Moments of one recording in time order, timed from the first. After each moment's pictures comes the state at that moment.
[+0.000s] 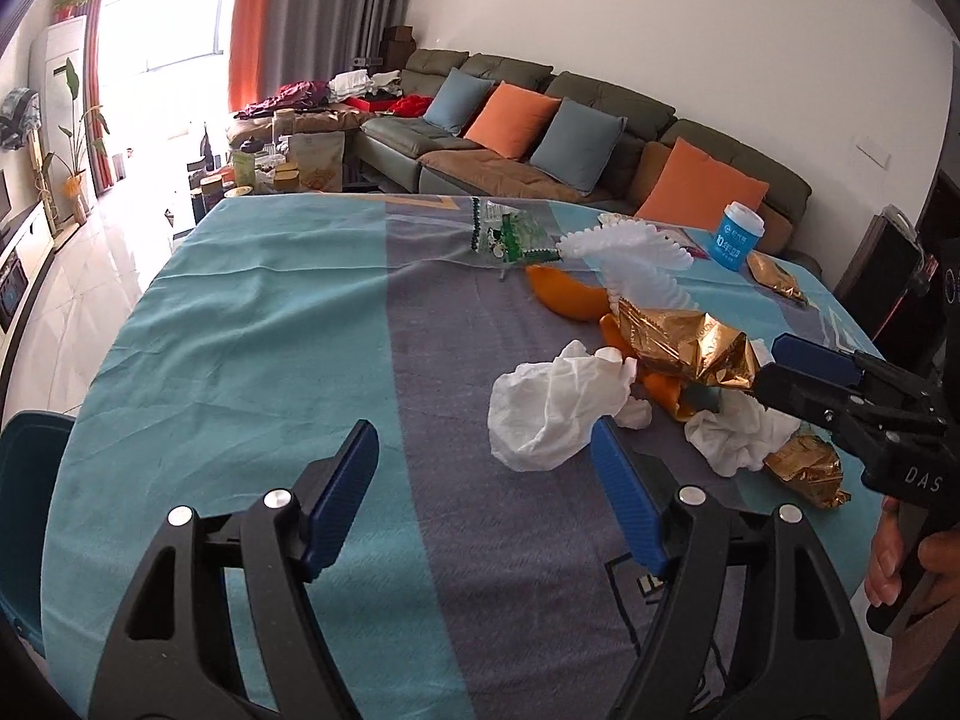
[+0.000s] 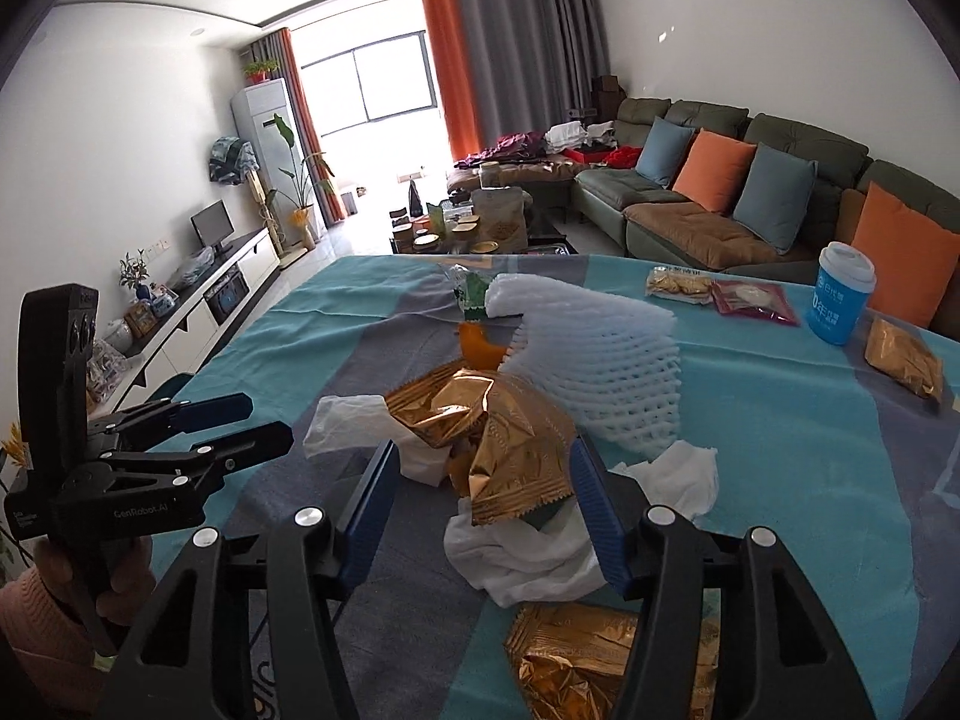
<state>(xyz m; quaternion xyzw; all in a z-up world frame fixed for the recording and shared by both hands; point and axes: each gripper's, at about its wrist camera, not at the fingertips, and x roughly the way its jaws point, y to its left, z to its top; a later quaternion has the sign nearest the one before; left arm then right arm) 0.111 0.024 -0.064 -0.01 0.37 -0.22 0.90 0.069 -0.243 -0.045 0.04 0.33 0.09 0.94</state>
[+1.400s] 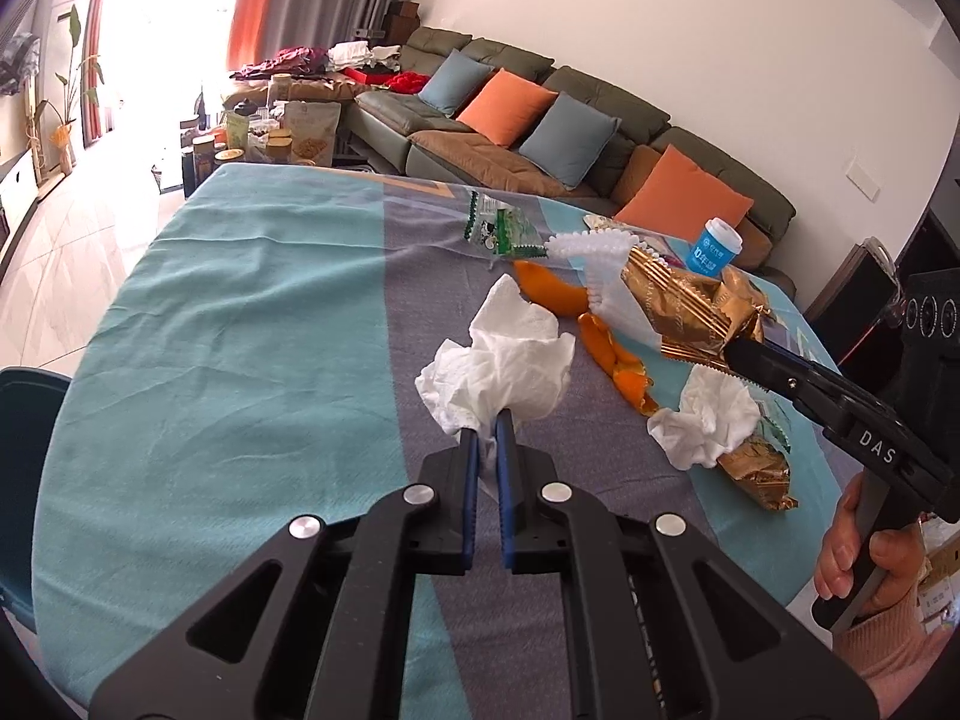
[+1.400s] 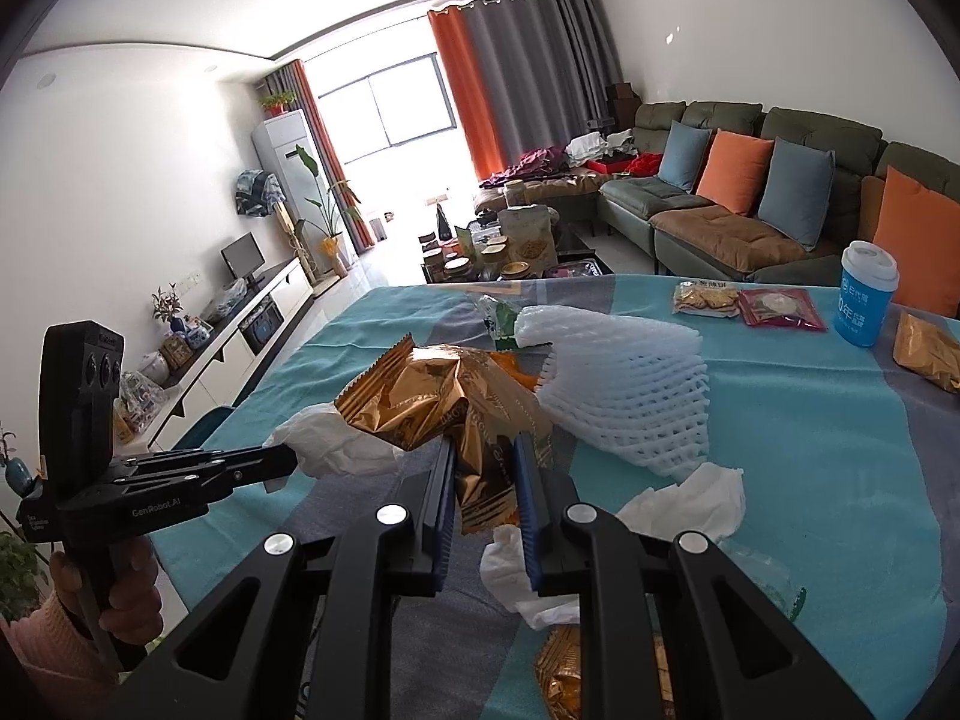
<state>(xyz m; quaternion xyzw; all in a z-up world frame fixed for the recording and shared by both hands) 0.105 0.050 -0.050 -0.06 0.39 -0.25 0.88 0.058 -0.258 -0.033 0.09 0.31 0.13 0.94</state>
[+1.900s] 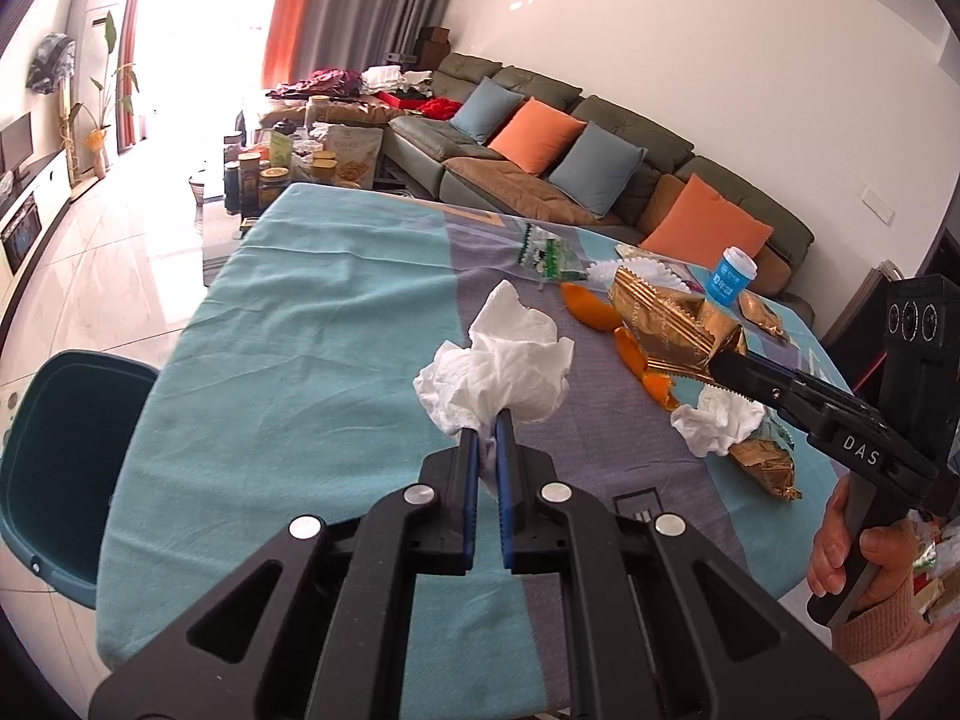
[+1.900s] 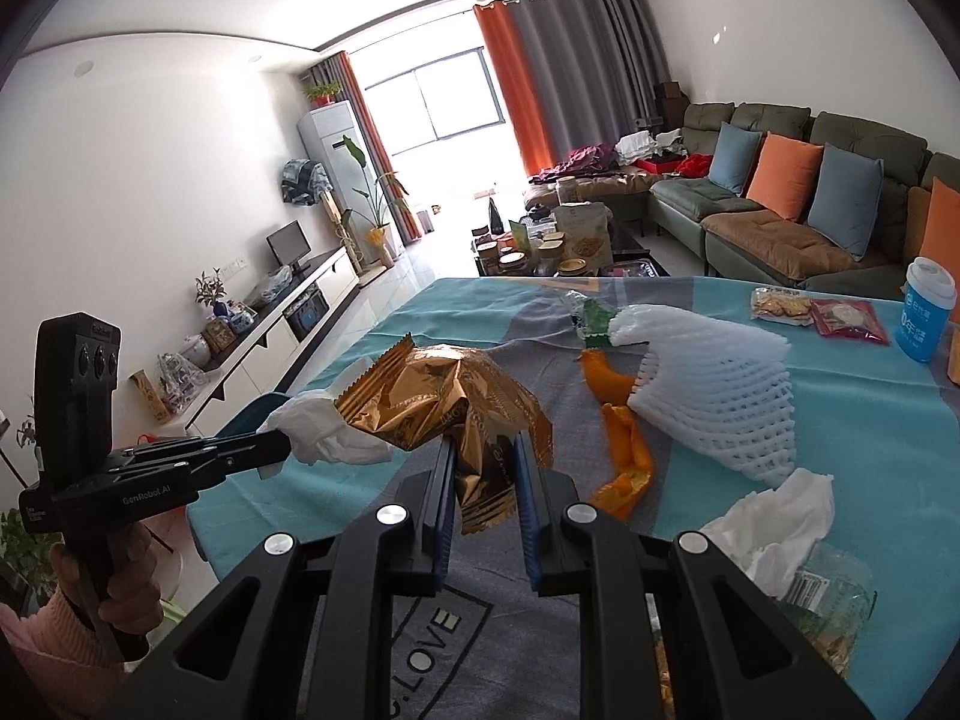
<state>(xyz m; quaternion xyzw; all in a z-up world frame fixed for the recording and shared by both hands) 0.072 0.102 -0.031 -0.07 0.37 -0.21 0.90 0.060 -0.221 -0.031 0.08 0.31 0.19 0.93</state>
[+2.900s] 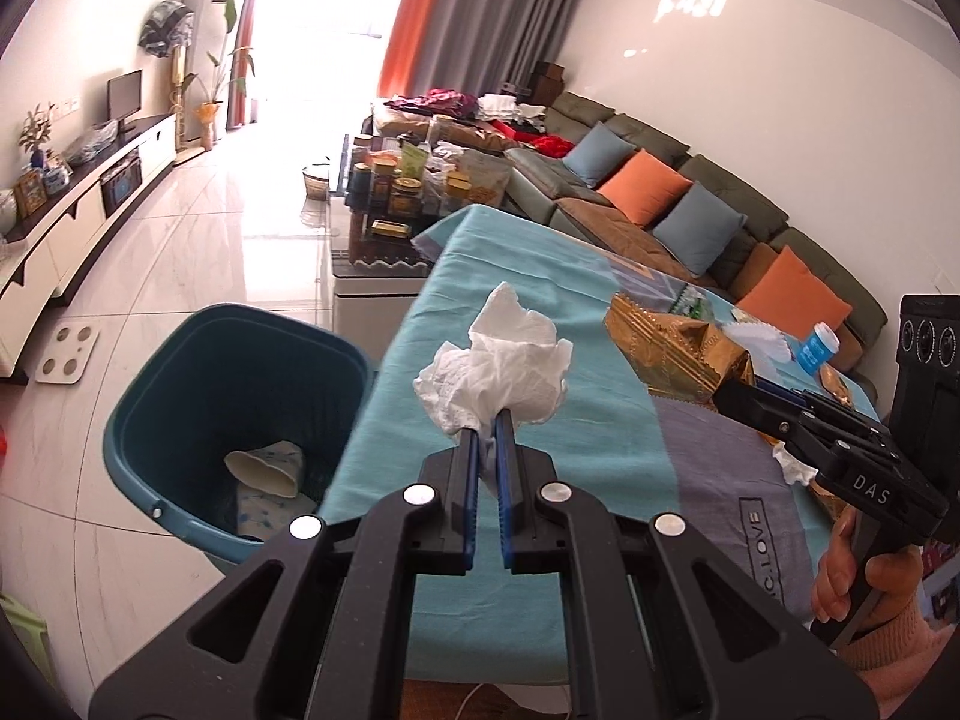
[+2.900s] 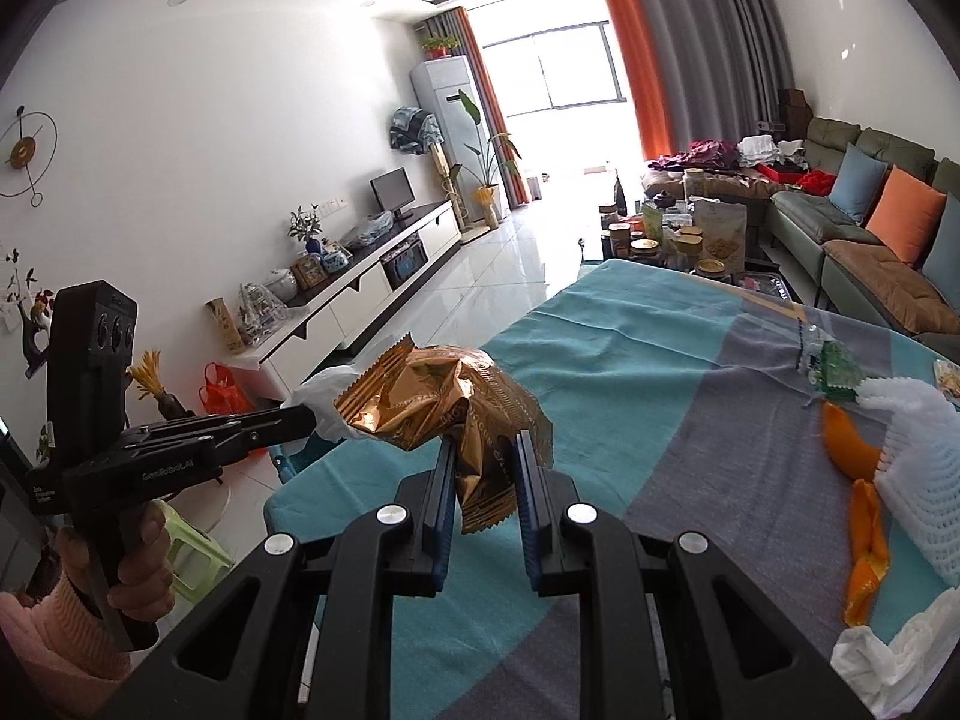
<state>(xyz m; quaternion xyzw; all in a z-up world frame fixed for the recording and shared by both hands) 0.042 0.226 -0.027 -0.12 0.35 -0.08 0.93 0.084 -0.088 -0.027 0.02 0.32 0.31 0.89</state>
